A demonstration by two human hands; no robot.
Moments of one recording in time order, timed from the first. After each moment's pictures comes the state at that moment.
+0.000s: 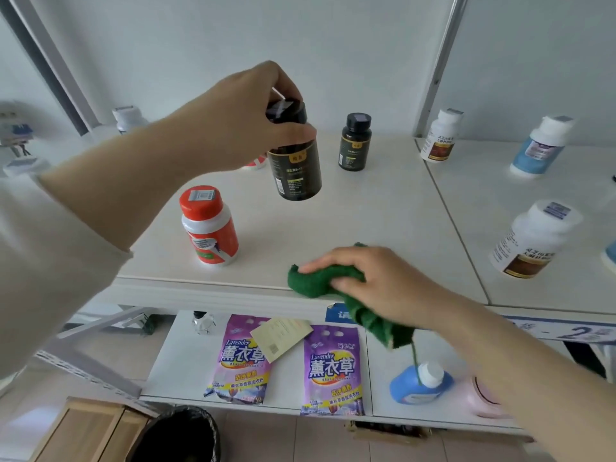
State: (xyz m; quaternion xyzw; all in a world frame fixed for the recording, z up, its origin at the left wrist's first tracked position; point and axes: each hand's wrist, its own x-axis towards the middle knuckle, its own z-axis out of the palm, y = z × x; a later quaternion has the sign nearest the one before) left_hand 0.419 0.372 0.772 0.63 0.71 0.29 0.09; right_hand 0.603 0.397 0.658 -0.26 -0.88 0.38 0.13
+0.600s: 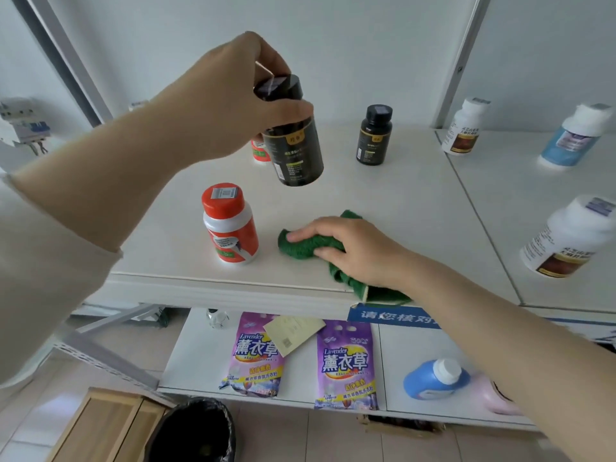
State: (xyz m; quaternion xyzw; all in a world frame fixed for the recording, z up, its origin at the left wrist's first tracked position) left_hand 0.401 0.362 0.778 0.59 0.73 0.33 0.07; right_hand 0.550 0.429 0.639 -0.23 -0.91 0.31 0.15
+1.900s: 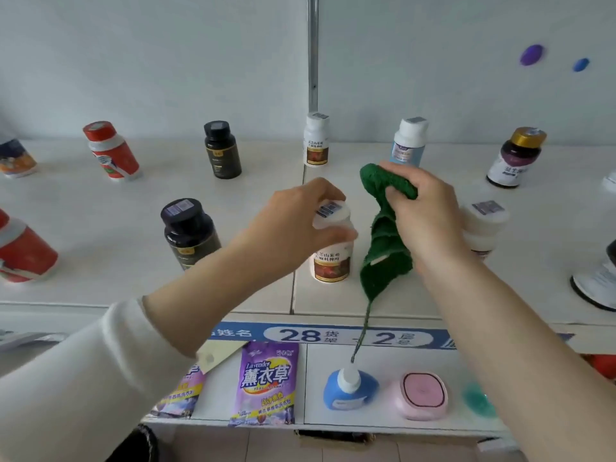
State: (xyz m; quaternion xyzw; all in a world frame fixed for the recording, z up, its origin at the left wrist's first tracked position) left_hand 0.662 0.445 0.706 0.67 0.67 0.26 0.17; right_hand 0.797 0.513 0.685 -0.52 -0.65 0.32 0.46
